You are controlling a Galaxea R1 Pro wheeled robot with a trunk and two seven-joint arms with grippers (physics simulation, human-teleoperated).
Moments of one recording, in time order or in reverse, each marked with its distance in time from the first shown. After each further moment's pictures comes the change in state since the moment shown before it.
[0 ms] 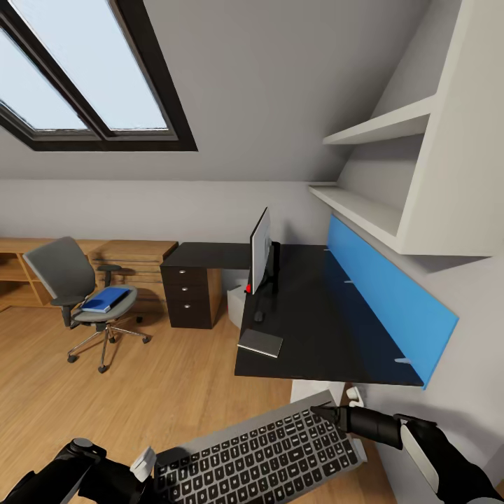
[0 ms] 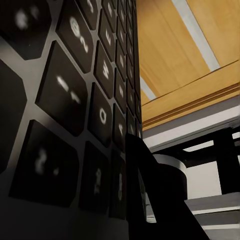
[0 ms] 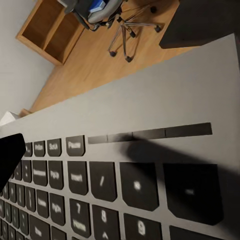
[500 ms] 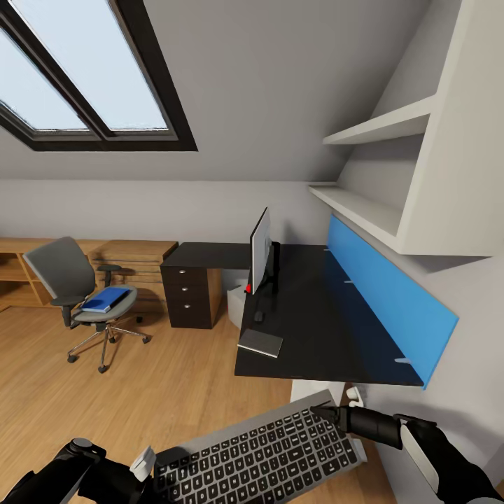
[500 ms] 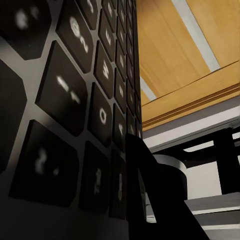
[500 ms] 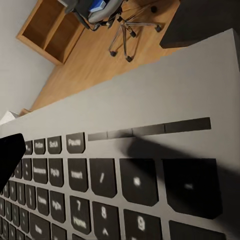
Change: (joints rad) left arm 0.000 0.001 0.001 0.000 0.001 0.000 0.000; right arm 0.000 0.000 0.001 0.000 0.000 0.000 0.001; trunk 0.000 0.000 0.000
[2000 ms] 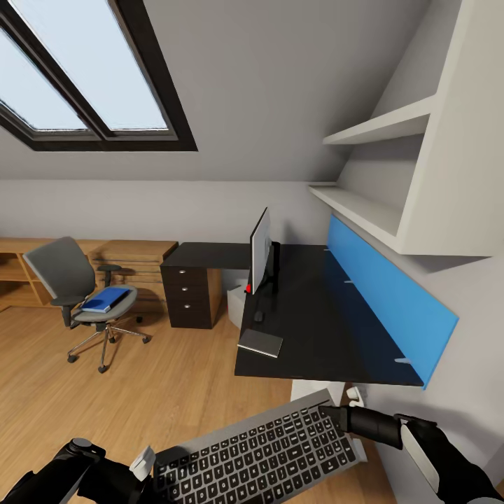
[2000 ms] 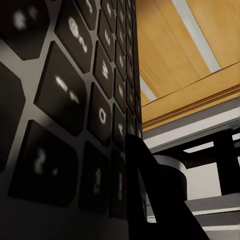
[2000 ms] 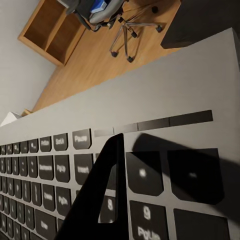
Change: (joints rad) left arm 0.000 0.000 0.004 0.001 -0.001 0.005 0.000; right arm 0.000 -0.001 0.000 0.000 -0.007 0.006 0.003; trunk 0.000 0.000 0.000
